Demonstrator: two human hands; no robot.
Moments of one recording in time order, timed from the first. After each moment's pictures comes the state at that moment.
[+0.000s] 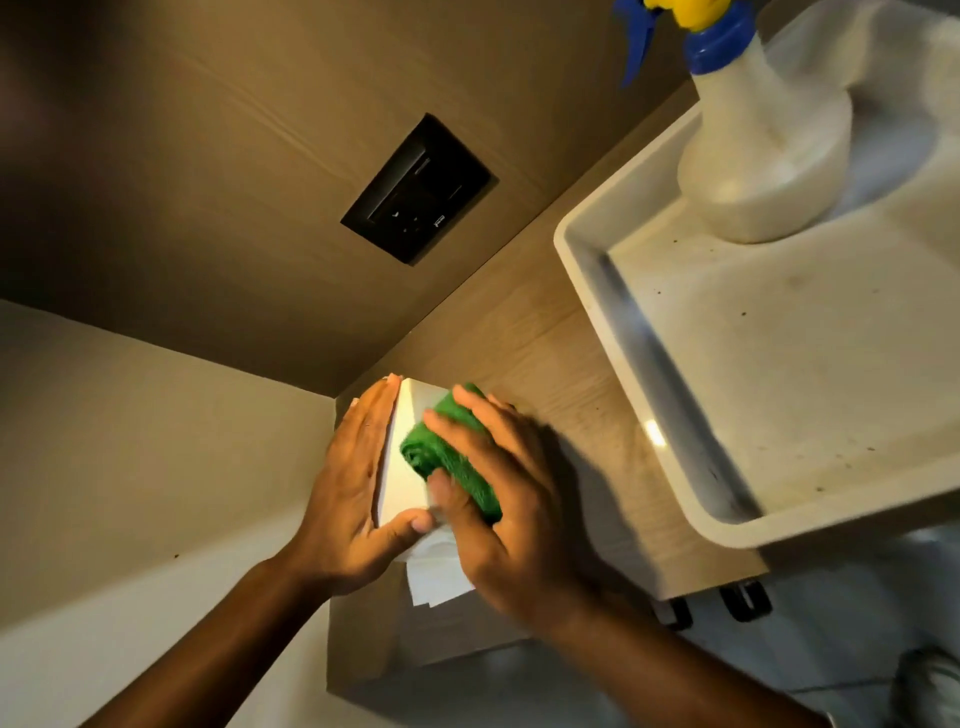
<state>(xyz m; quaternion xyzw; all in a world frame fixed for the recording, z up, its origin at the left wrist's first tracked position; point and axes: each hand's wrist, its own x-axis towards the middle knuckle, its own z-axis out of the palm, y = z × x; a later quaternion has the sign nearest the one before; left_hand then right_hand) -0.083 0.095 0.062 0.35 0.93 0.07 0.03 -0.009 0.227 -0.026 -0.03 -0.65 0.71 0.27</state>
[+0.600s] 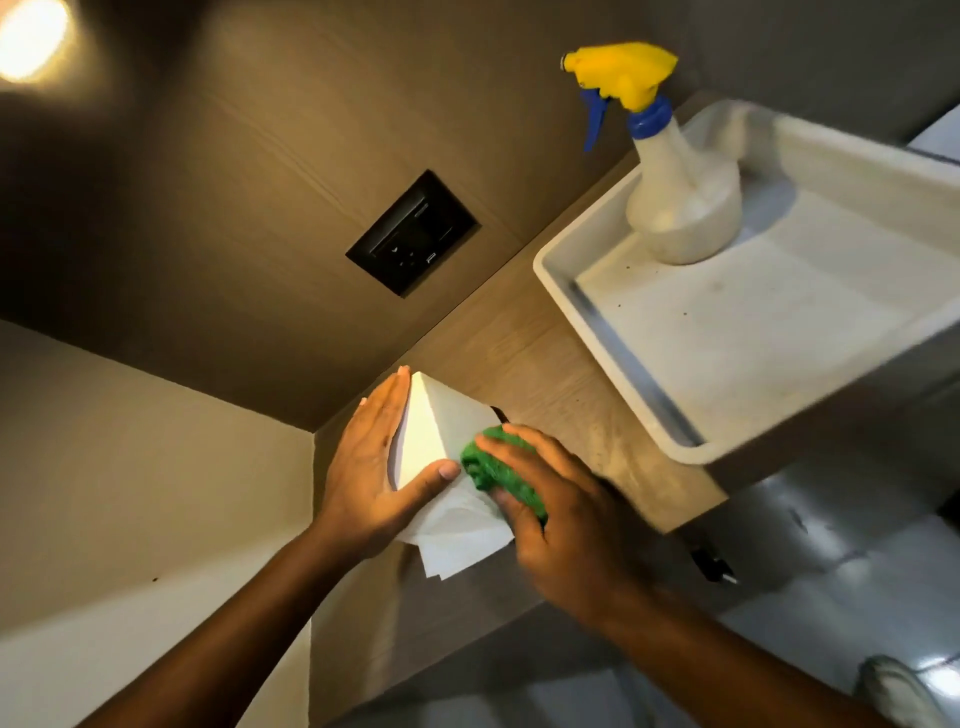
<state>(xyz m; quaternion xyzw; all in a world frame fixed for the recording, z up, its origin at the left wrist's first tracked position) -0.071 0.099 0.067 0.30 0.94 0.13 0.04 0.037 0.227 -0.039 -0.07 -0.76 0.61 0.21</state>
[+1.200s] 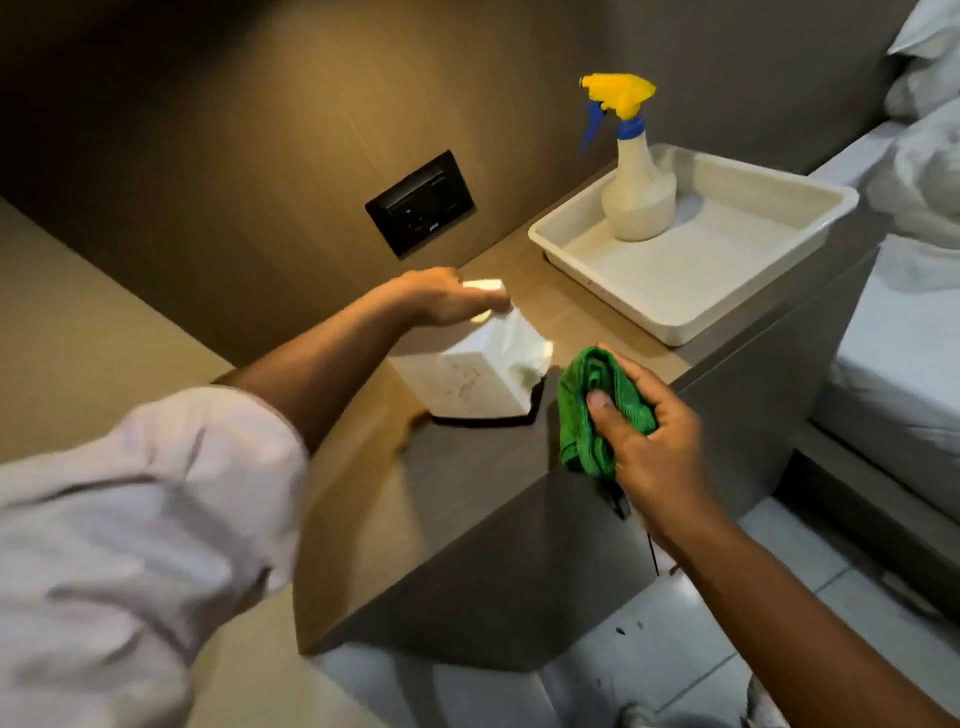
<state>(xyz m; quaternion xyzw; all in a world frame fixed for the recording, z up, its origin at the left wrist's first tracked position) -0.092 0.129 0.112 0.26 0.95 -0.04 0.19 0.119 0.170 -0.025 -0.23 -0.53 0.74 0.35</state>
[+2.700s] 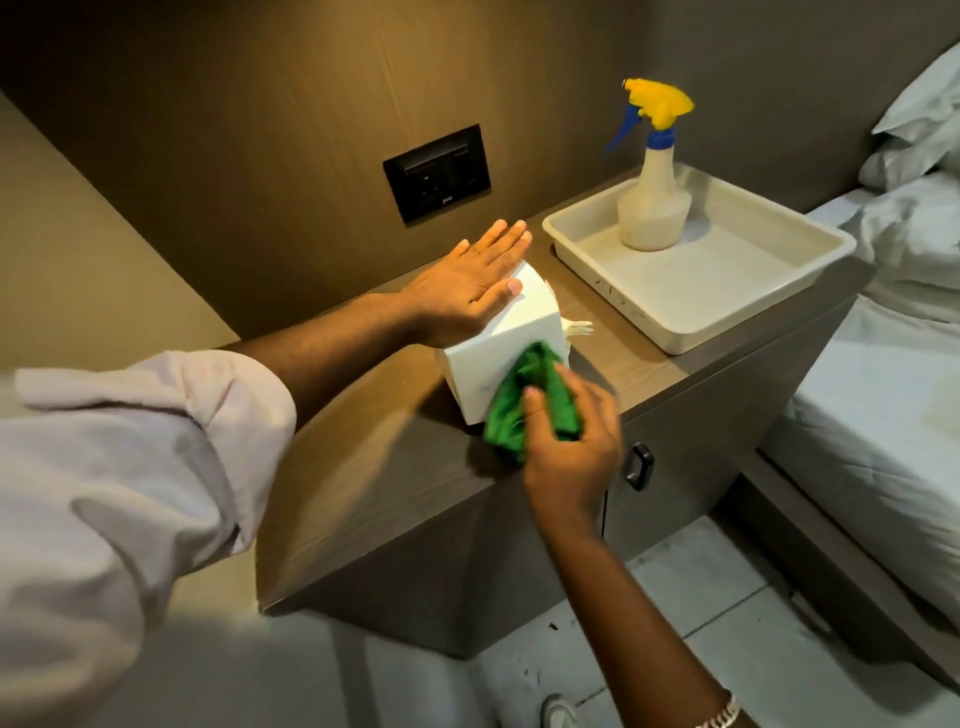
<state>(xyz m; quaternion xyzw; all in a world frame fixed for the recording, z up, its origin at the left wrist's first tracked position) -0.114 0.093 0.067 0.58 0.81 0.02 0.09 0.064 0.105 -0.052 -0.32 -0.61 0.54 0.49</state>
